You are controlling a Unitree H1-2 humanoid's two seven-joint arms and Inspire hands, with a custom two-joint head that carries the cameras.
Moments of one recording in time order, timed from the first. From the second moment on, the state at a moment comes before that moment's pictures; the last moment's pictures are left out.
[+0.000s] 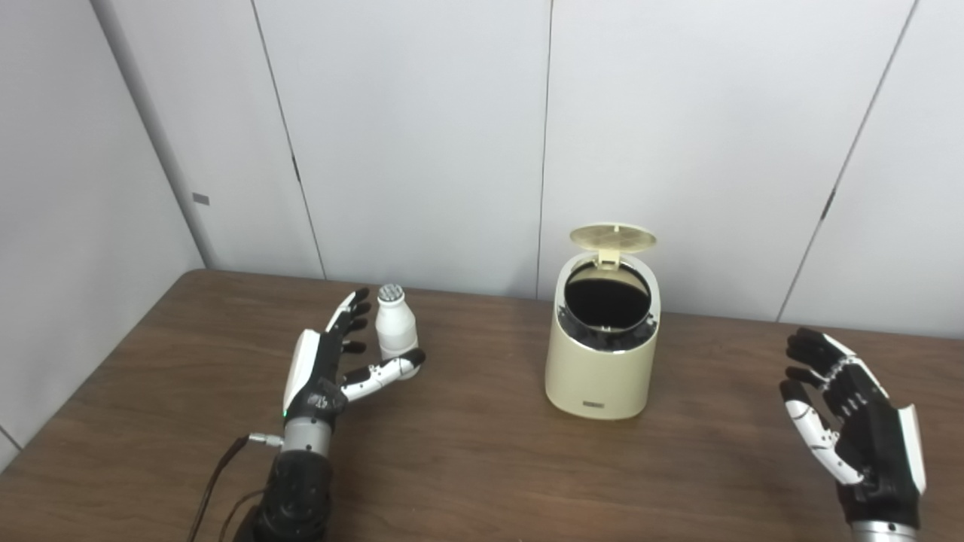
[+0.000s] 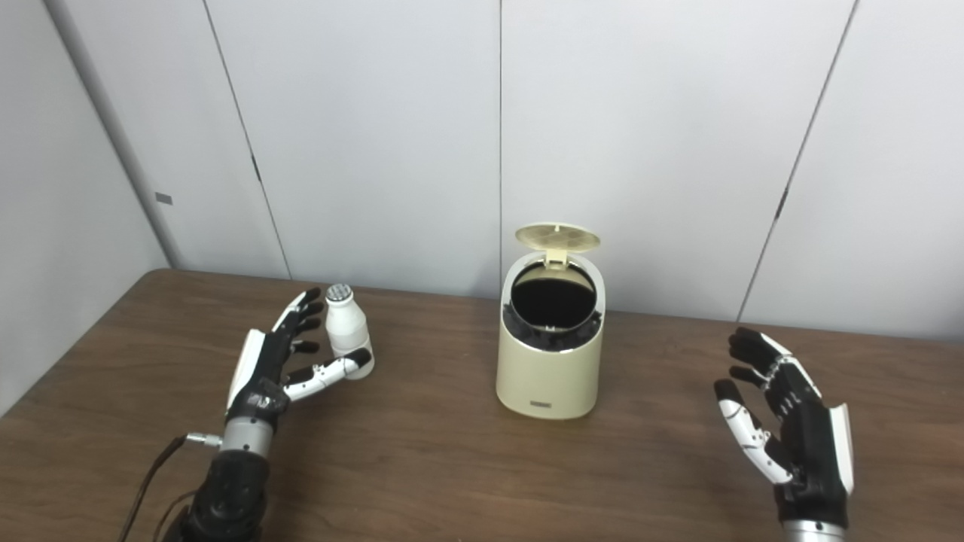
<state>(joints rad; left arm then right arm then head) -0.29 0.23 0.07 0.18 0.32 0.02 0.18 -0.21 -0.16 -0.08 0.20 -0.05 -0.44 -0.13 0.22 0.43</state>
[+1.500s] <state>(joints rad) -0.45 0.16 0.11 0.49 0.34 -0.09 0.46 -0.18 -0.16 -0.08 0.14 -0.06 -0.44 -0.11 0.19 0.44</state>
